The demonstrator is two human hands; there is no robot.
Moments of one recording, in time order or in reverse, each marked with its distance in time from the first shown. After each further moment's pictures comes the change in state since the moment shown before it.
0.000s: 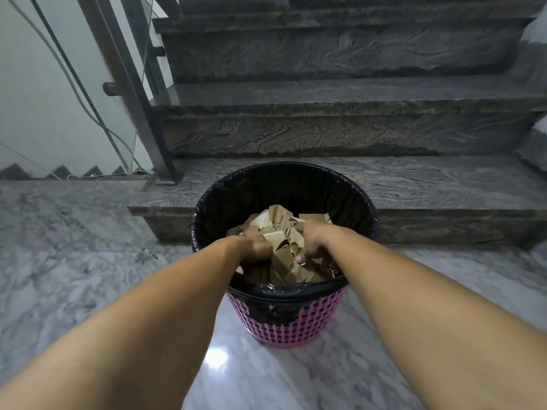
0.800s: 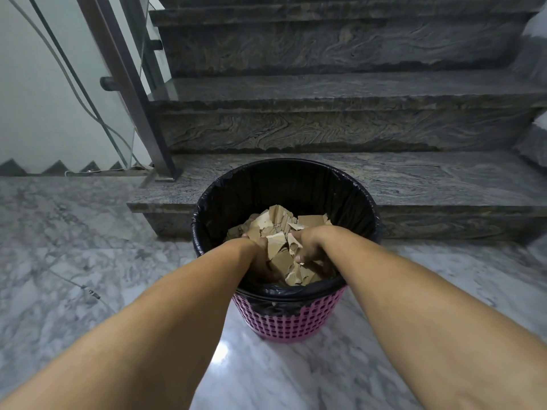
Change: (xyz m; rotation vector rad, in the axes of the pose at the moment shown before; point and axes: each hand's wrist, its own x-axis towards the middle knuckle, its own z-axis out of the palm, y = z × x) left_hand 0.009 -0.010 0.011 0.458 -0.071 -0.072; right_hand 0.002 -0.005 0.006 -0.104 -0.153 -0.020
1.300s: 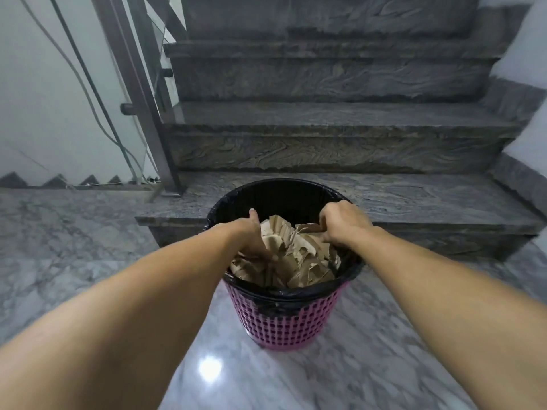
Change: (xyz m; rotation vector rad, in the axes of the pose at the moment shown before) left_hand -0.044 -0.022 -0.045 -0.180 0.323 0.046; right_hand -0.062 0.028 -0.035 -0.057 0.643 0.087
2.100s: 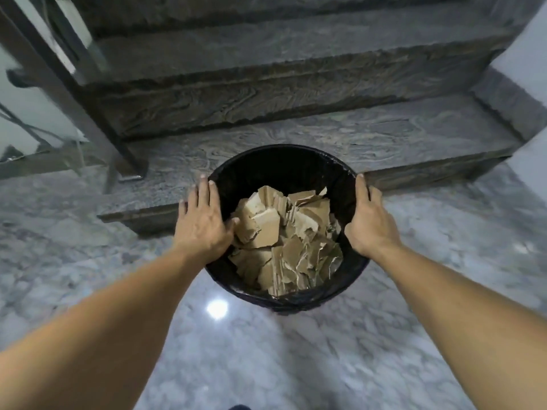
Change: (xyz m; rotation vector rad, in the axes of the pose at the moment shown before) left_hand 0.041 -0.070 0.004 0.077 0.362 0.204; right_hand -0.024 0.012 0.032 0.299 -0.006 0.441
